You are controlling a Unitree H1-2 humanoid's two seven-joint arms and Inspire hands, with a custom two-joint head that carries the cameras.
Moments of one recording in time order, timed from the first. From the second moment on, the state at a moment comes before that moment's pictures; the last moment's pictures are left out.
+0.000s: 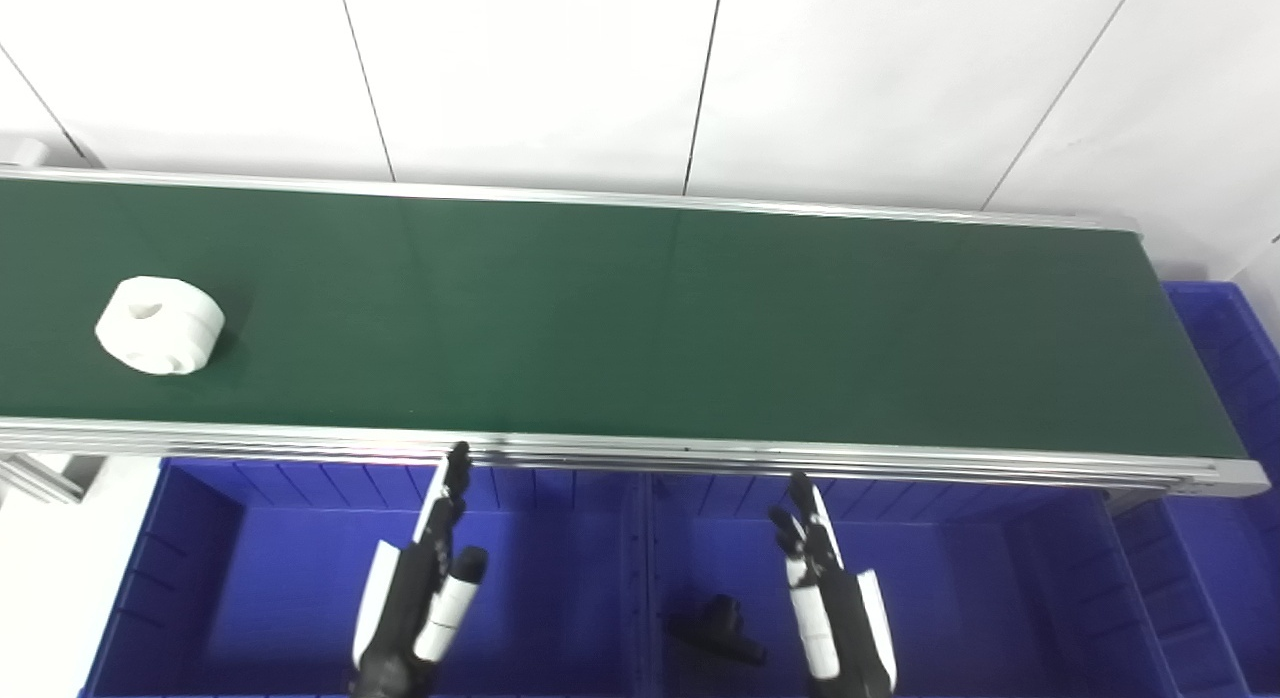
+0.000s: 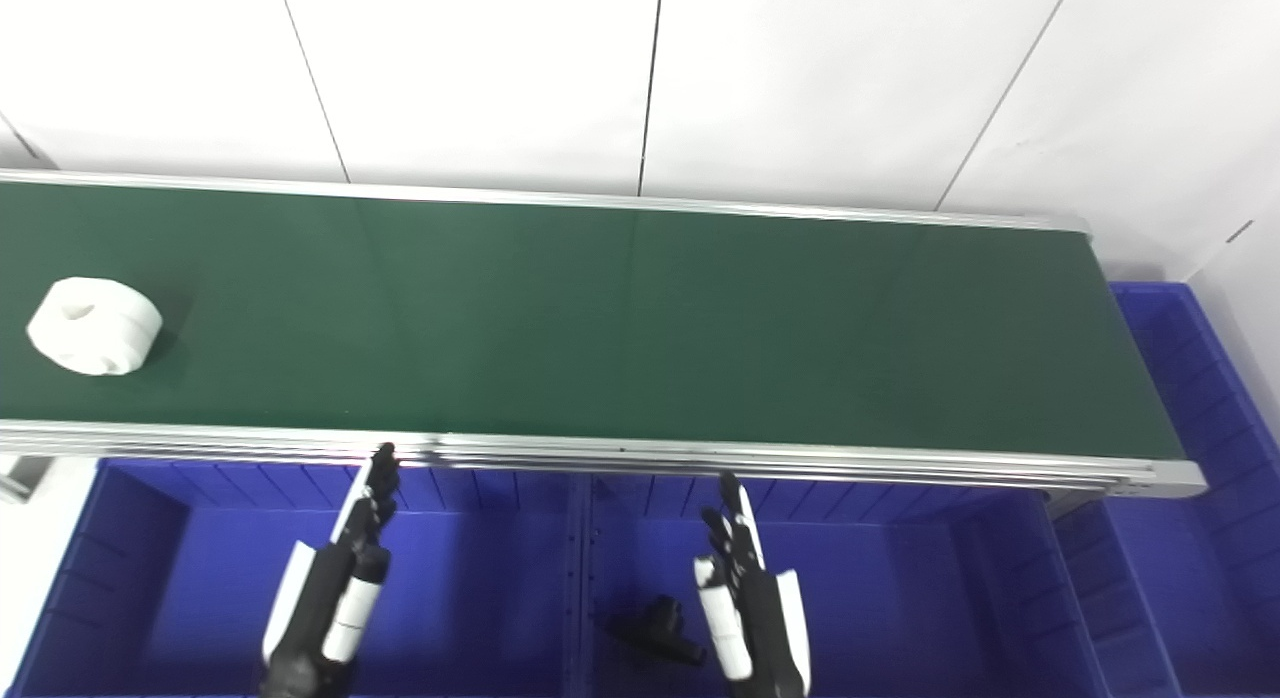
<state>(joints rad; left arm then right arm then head) 0.43 -0.02 -0.24 -0.08 0.19 -0.19 -0.01 0.53 0.06 0.13 -0.05 -0.13 -0.28 -0.10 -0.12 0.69</state>
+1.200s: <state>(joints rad) -0.09 0.46 -0.07 -0.21 0.59 -0.18 -0.18 0.43 0.01 0.10 0.11 -0.04 -0.39 -0.05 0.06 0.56</state>
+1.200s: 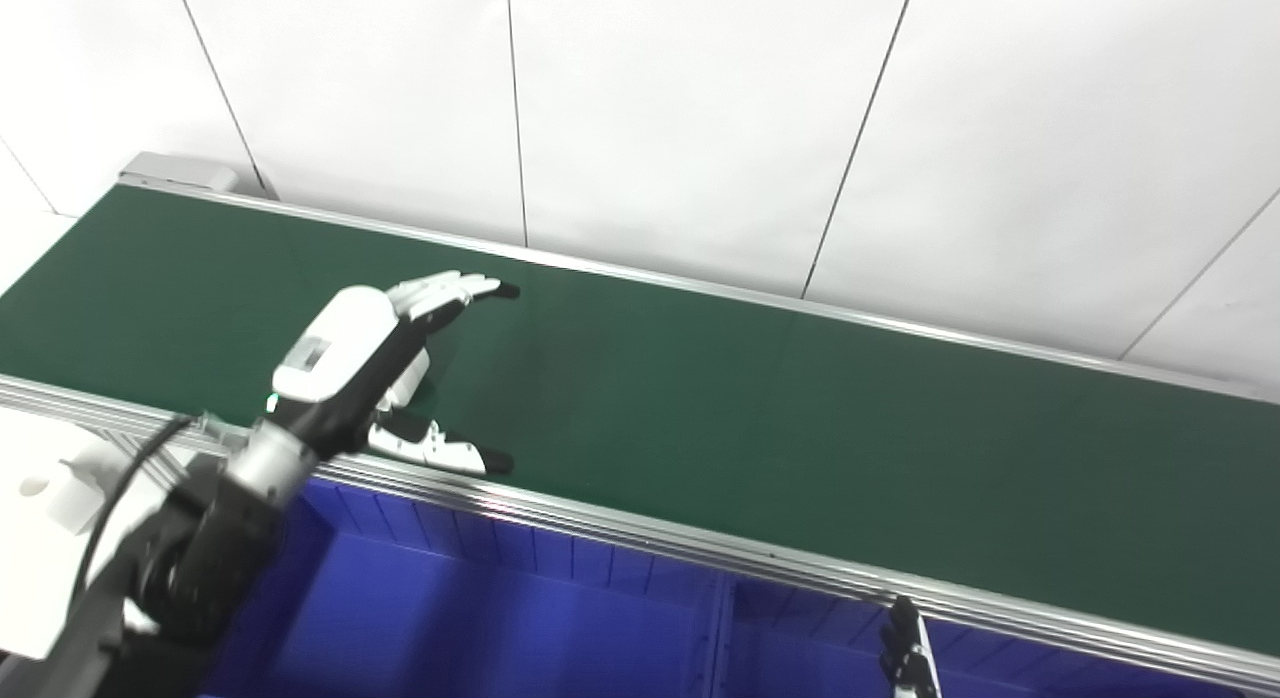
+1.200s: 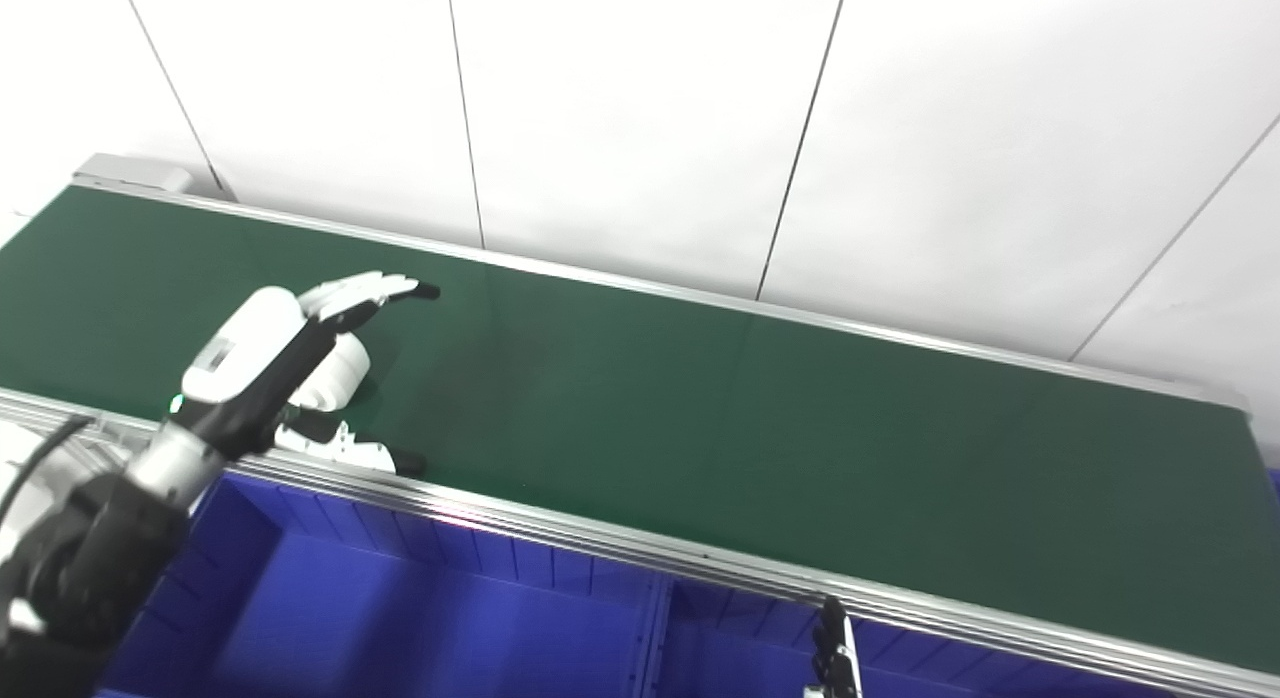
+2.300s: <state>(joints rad) -0.47 0.56 -0.35 0.49 0.88 -0.20 -0.16 0.43 0.02 0.10 0.12 -0.01 -0.39 -0.01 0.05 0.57</state>
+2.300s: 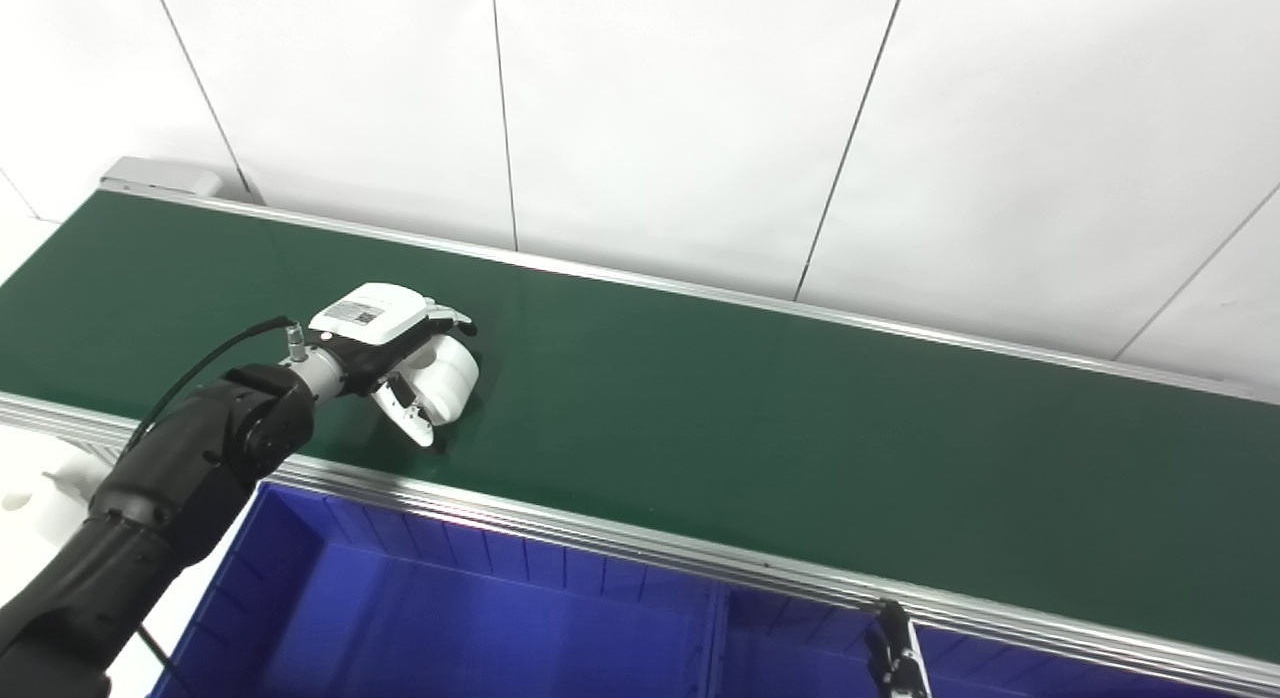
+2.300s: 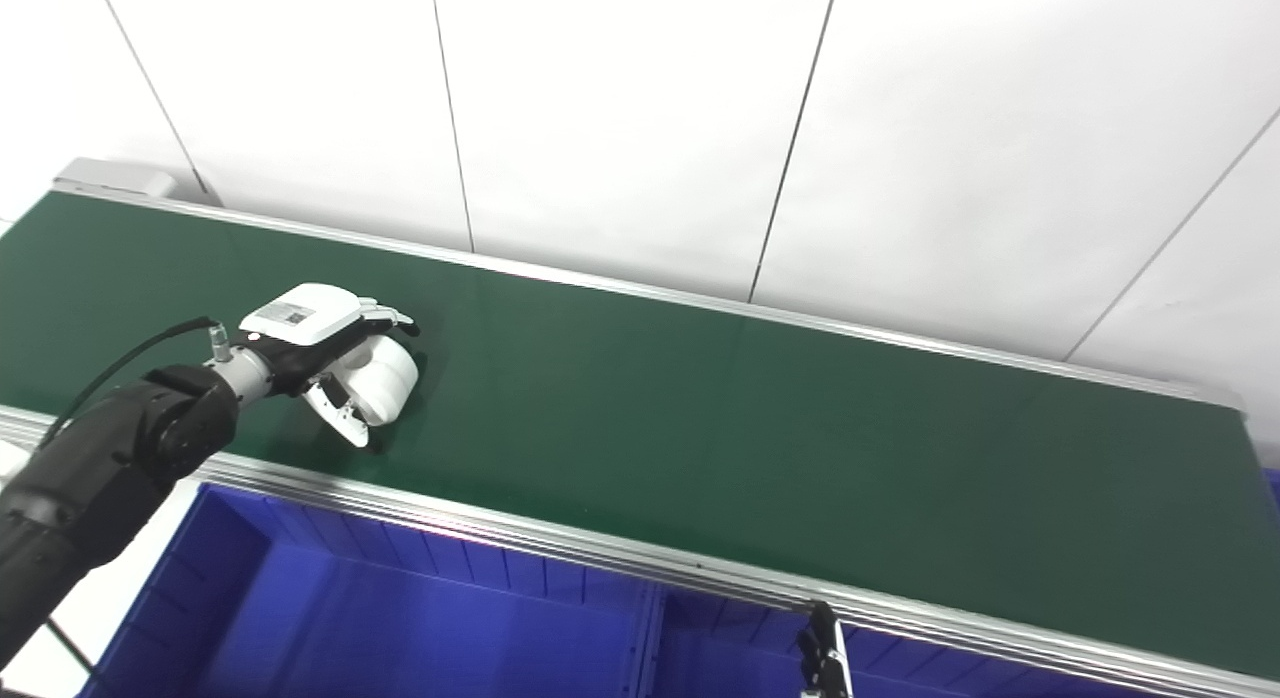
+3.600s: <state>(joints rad) -0.07 0.58 -0.18 -0.31 0.73 -0.04 -0.37 0.50 0.02 0.11 -0.11 -0.03 -0.24 -0.01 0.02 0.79</state>
